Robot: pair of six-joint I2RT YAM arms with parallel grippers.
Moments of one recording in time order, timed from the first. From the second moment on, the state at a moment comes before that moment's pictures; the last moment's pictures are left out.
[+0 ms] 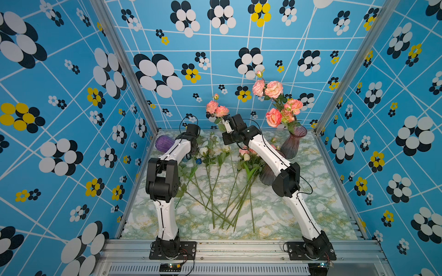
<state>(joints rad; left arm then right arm) -0.14 2.05 1.64 -0.61 -0.46 0.14 0.62 2.52 2.64 -0.88 -0.02 0.18</state>
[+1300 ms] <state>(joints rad) -0.19 2.17 1.65 -0.52 -0.85 0.47 0.59 2.50 2.56 -0.84 -0.07 0.20</state>
